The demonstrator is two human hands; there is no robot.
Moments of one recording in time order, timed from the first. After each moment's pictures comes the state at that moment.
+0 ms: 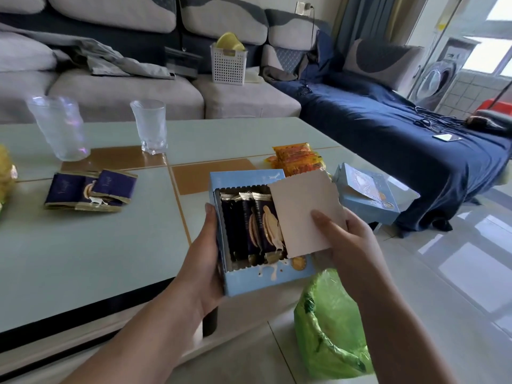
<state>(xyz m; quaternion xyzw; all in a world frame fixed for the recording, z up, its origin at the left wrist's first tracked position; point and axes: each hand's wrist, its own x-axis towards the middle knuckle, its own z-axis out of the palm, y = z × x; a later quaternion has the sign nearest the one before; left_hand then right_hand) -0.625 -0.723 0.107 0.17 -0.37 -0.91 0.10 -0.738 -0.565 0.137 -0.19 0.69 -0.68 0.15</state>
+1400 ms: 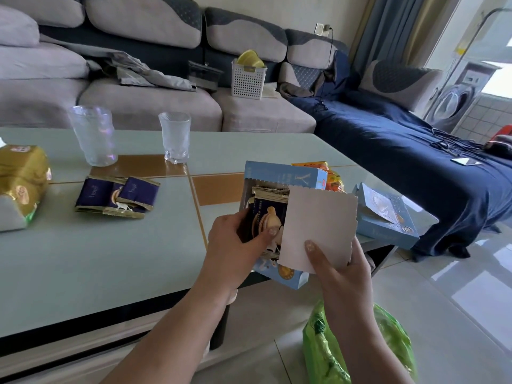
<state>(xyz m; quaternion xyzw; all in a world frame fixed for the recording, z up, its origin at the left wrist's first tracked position) -0.635 -0.736 0.116 0.22 -0.75 -0.54 0.31 -0.702 -0.595 0.122 -0.23 0.62 -0.75 0.05</state>
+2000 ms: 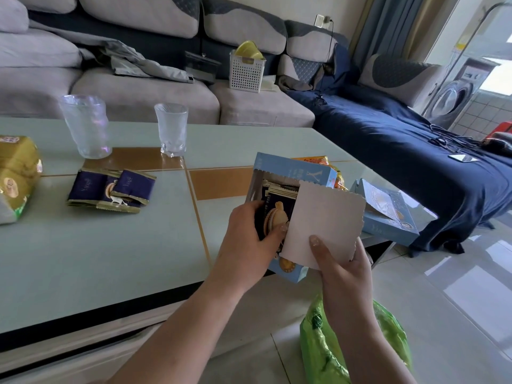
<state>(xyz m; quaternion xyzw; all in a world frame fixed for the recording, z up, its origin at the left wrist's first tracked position) -0.647 -0.725 0.117 0.18 -0.76 -0.54 0.31 -0.708 -0.596 0.118 -0.18 0.60 -0.78 0.06</state>
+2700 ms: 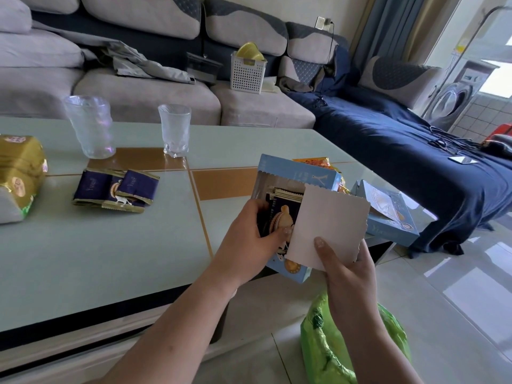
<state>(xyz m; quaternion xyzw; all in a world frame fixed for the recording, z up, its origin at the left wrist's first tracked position) -0.641 -0.732 0.126 0.15 -0.75 -0.59 0.27 -0.711 -0.593 0.114 -0.20 0.58 -0.78 0.09</state>
